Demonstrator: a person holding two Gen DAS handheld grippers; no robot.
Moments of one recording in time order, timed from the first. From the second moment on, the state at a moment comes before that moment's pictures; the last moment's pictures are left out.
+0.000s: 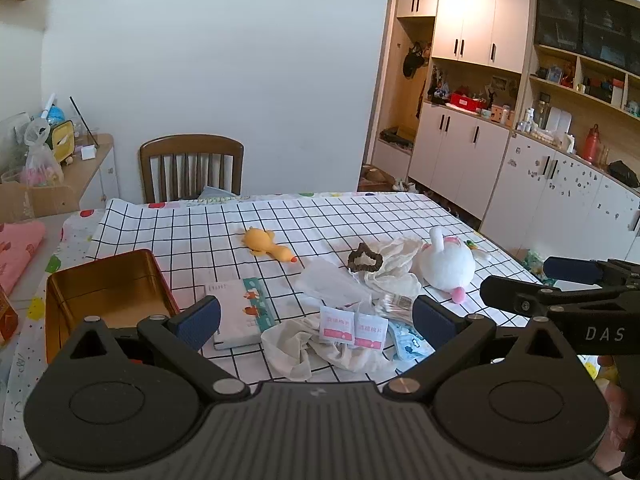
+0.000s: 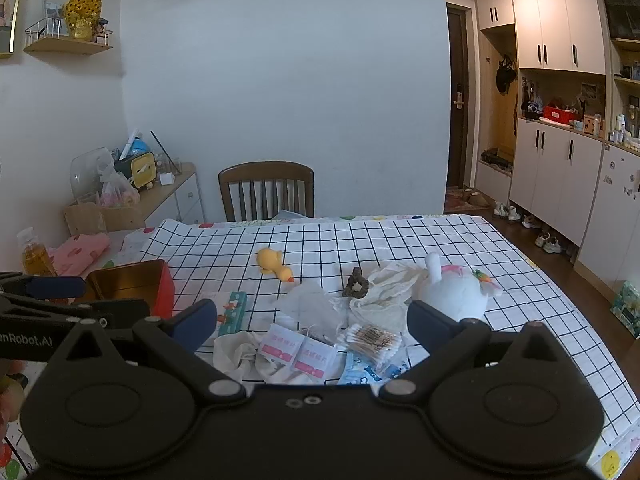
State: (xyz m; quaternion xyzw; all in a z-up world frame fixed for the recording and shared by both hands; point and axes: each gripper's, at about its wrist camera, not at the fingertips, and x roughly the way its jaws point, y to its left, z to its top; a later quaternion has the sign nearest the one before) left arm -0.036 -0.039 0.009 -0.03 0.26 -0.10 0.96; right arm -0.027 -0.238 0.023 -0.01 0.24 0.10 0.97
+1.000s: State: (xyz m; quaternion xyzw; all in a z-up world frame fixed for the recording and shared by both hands) left arm -0.004 -0.058 0.000 -0.03 0.28 -0.11 0.95; right arm -0.009 -0.262 0.018 0.00 0.25 0.09 0.96
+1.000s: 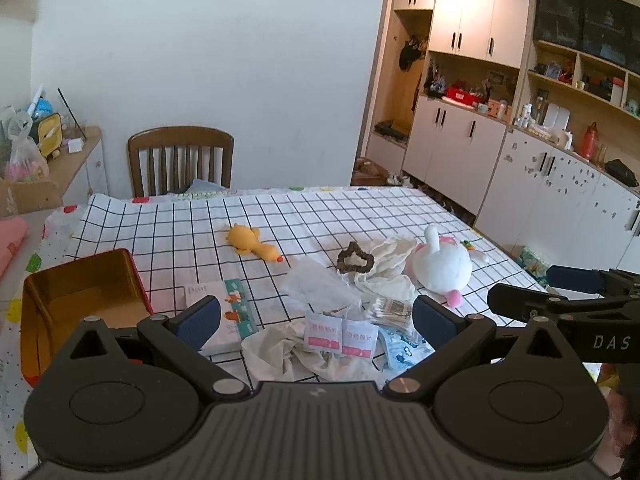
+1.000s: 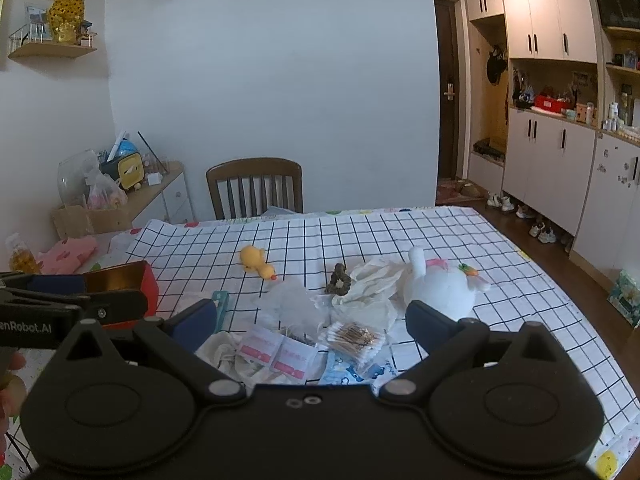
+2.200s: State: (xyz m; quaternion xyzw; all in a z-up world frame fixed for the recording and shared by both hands) left arm 0.117 -0.135 -0.106 0.03 0.39 -0.09 0.92; right arm 0.150 -0.316 -0.082 -0.06 0.40 0.18 0.90
